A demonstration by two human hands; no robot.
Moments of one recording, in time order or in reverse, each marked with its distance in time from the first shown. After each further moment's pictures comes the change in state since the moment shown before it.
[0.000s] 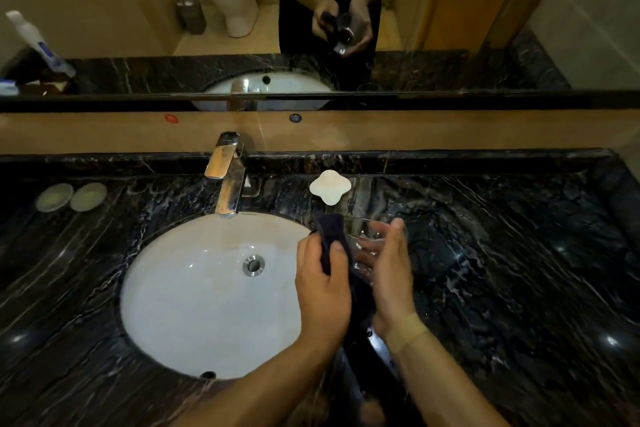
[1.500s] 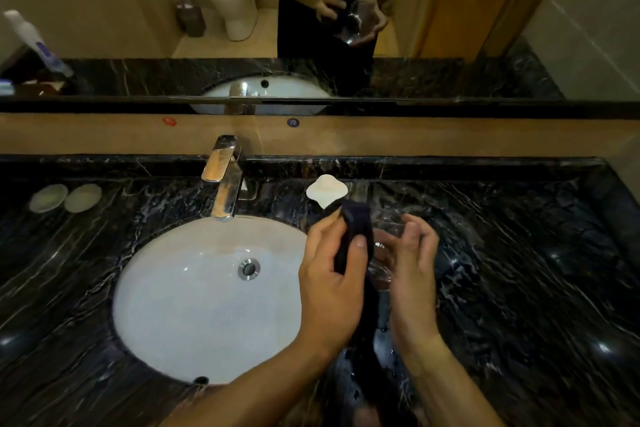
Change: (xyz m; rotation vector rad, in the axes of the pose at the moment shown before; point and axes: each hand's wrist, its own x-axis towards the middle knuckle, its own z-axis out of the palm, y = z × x) left_hand 0.002 0.036 -0.001 0.019 -0.080 0.248; right_hand -0.008 -0.015 -0.024 0.003 -0.028 -0.245
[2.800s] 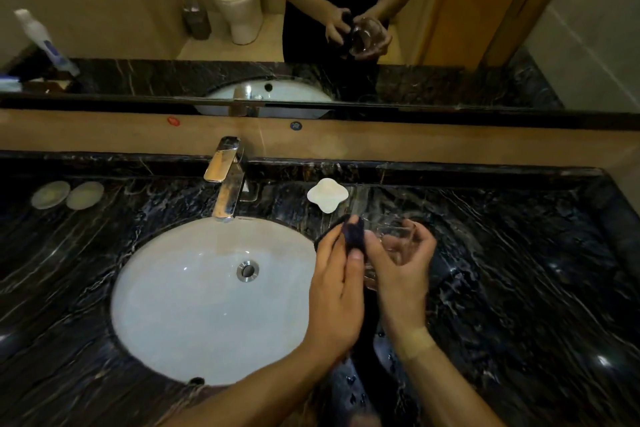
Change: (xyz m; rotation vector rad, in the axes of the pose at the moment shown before) left_hand -0.011 -0.025 0.009 -0.010 -0.131 -0.081; right_hand 0.016 0.017 0.003 -0.053 0.069 -0.057
